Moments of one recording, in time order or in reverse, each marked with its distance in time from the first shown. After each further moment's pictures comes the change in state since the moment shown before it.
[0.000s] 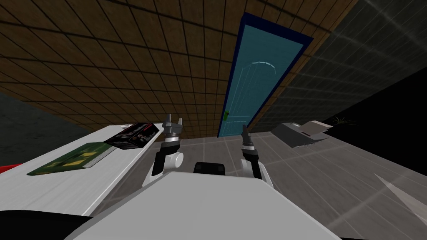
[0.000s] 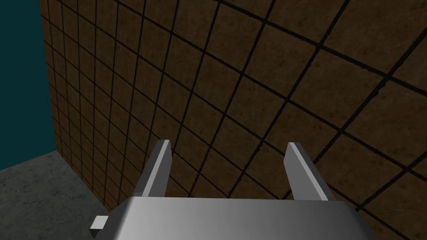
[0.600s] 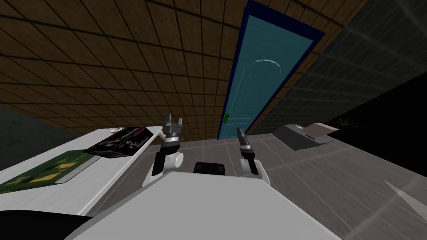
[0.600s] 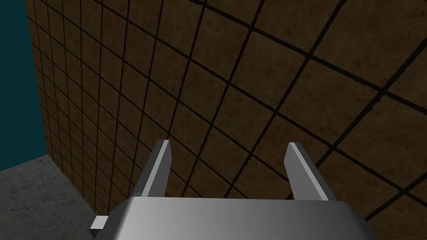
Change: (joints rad) arm -0.068 -0.054 -0.014 0.161 0.085 0.011 0.109
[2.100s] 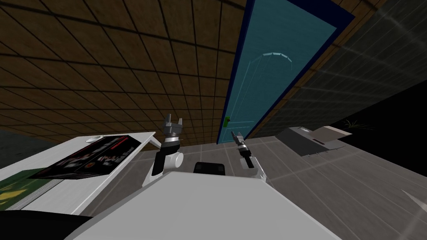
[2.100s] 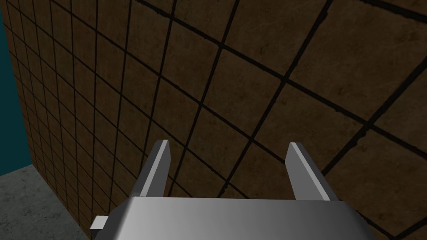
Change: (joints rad) arm -0.121 -0.078 -0.011 0.274 0.160 0.038 0.204
